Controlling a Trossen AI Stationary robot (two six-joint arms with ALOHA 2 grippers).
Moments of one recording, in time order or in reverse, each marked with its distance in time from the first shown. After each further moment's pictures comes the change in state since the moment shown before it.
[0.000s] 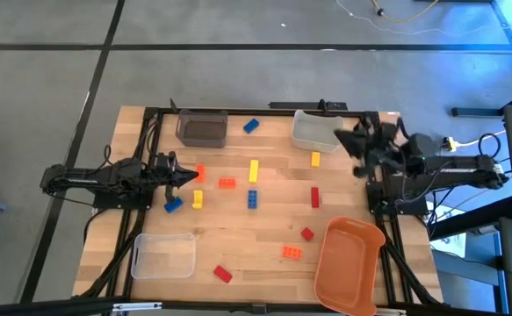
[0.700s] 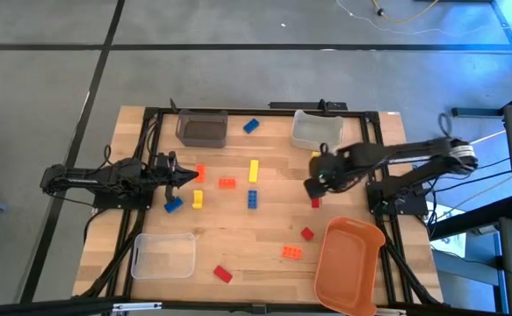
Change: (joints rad) left arm 0.000 0.000 0.000 0.000 0.000 0.000; right arm 0.038 0.721 0.431 -1.430 -0.359 1.003
